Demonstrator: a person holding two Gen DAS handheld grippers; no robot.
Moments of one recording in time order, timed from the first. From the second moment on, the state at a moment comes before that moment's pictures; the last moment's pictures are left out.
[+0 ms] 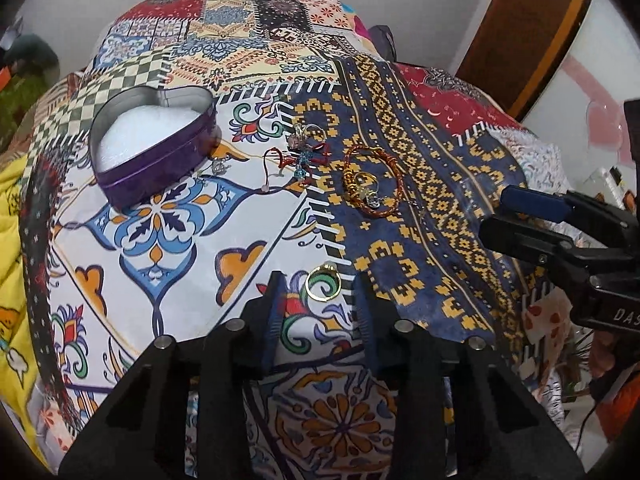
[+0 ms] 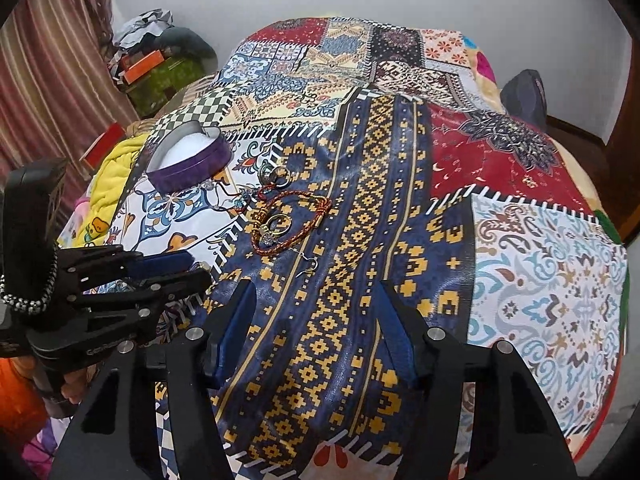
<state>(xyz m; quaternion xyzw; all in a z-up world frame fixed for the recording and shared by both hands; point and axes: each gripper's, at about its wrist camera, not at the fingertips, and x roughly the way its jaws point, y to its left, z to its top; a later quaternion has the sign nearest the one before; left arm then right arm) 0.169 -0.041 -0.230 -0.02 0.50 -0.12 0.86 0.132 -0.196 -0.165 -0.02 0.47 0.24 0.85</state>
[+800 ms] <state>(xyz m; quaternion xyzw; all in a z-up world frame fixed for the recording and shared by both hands) 0.169 0.011 -0.206 -0.06 0.44 -0.09 0.89 0.164 -0.133 -0.161 -0.03 0.47 0.30 0.83</state>
